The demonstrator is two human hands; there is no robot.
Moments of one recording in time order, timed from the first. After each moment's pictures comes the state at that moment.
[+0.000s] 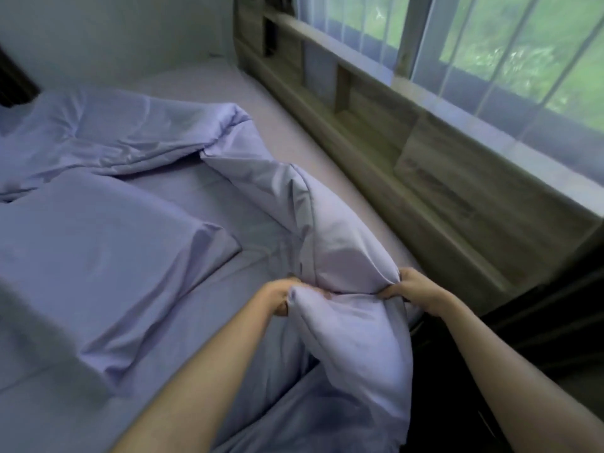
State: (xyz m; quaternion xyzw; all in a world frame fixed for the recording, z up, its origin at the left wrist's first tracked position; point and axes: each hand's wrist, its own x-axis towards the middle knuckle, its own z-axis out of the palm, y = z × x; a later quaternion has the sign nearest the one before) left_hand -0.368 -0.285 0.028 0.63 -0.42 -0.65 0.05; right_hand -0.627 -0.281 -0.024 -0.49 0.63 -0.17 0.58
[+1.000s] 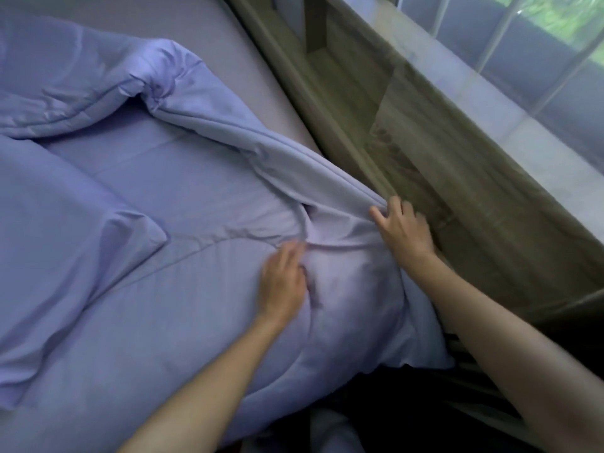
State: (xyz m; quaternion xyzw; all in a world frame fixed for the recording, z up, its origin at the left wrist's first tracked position) left_hand -0.493 -0.336 -0.103 0.65 -0.73 -0.14 0.14; right_hand -0.728 -0.417 -0.070 -0.78 0.61 0.09 -0.11
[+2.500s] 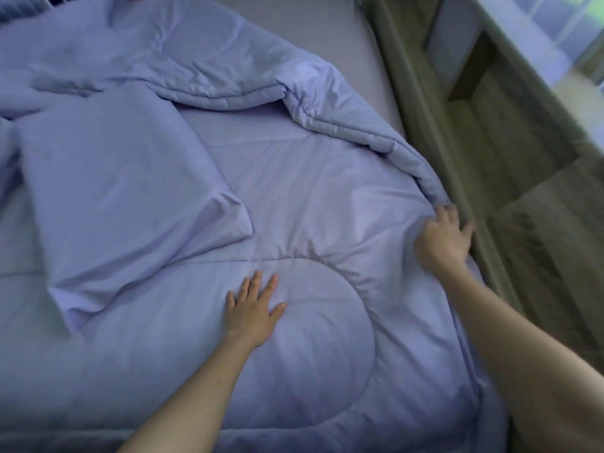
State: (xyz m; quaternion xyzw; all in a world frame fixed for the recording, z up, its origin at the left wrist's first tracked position) left_hand -0.337 -0.306 -0.109 0.82 -0.51 -0.23 -0.13; right_hand -0.602 -0.541 -0.067 -0.74 0.66 0.11 0.02
